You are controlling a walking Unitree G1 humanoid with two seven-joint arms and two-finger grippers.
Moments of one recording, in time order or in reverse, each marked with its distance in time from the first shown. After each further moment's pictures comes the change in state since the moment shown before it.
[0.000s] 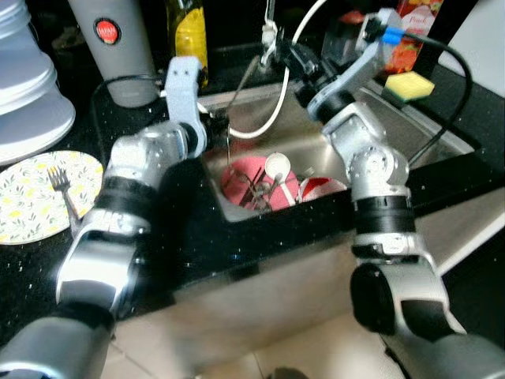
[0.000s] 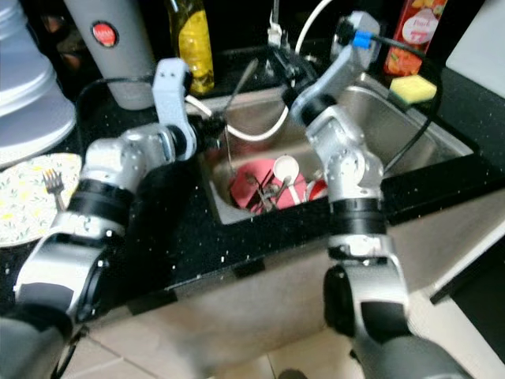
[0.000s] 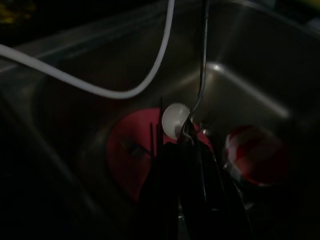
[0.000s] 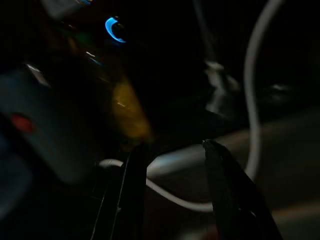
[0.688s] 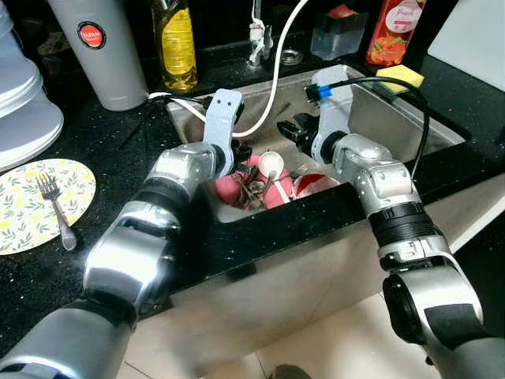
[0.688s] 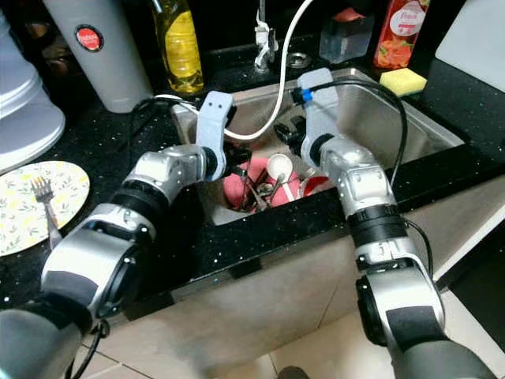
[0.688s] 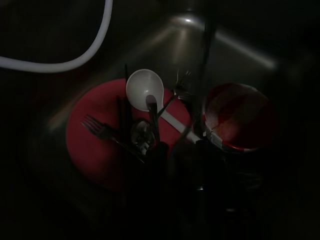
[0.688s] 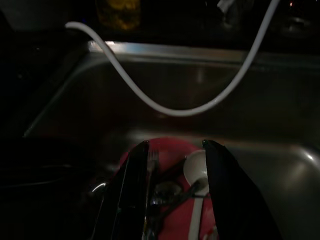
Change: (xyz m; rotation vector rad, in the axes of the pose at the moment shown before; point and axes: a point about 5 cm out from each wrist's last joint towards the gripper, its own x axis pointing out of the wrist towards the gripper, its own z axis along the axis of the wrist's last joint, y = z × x) left arm 0.027 -0.024 -0.033 0.077 0.132 -0.060; right arm -0.014 -0.020 -0.043 -0.413 0.393 0.126
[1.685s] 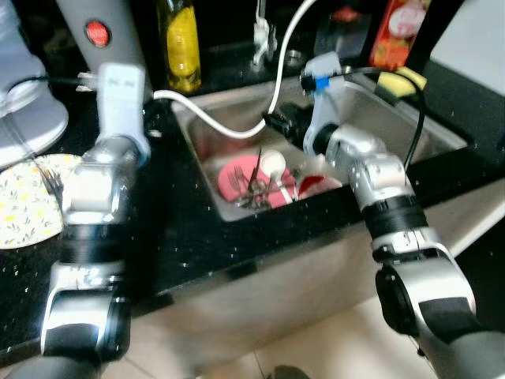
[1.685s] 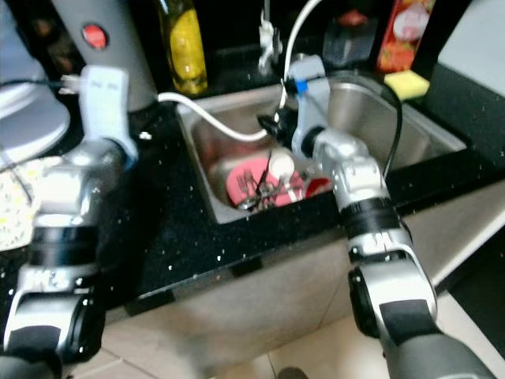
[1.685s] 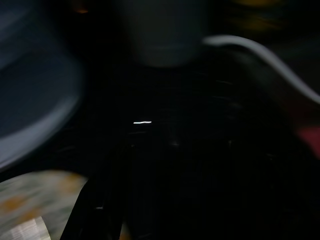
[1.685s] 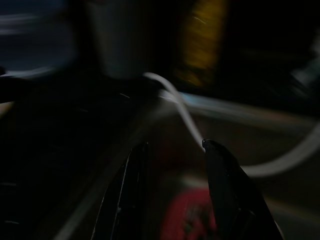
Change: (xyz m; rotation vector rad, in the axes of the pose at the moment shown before) left arm -0.143 0.081 0.012 -0.054 -0.212 0.852; right arm 0.004 0.029 0.034 0.000 -0.185 0.259
